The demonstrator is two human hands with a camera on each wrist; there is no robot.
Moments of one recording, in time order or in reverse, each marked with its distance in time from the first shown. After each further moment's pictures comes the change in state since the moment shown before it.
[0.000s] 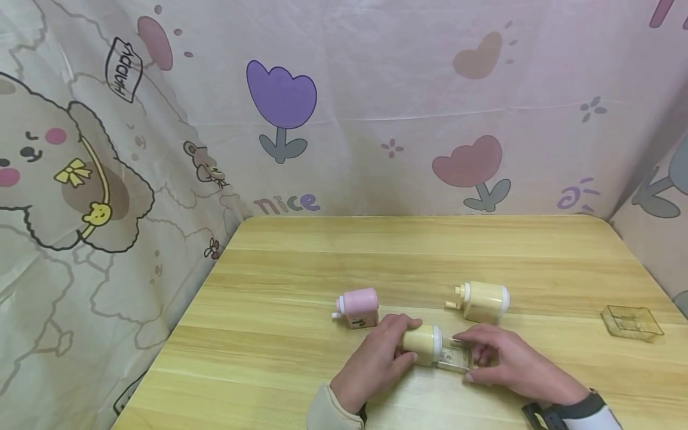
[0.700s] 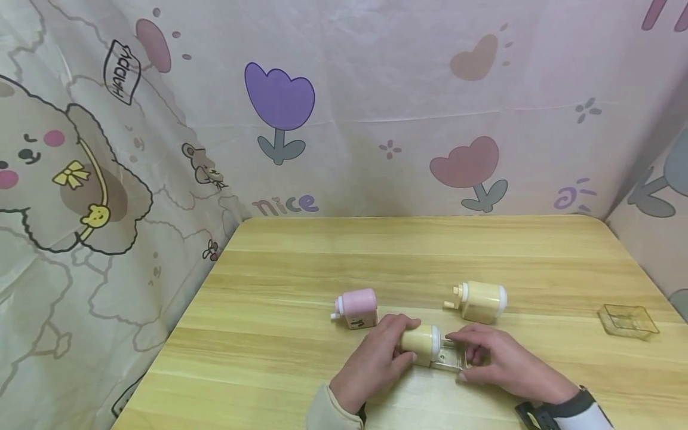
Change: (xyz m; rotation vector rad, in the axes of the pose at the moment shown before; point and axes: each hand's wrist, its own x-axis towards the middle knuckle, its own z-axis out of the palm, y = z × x) left_hand 0.000 0.001 0.001 -0.020 -0.001 -0.019; right_hand 0.005 -0.002 0.006 -0.016 0.001 -0.010
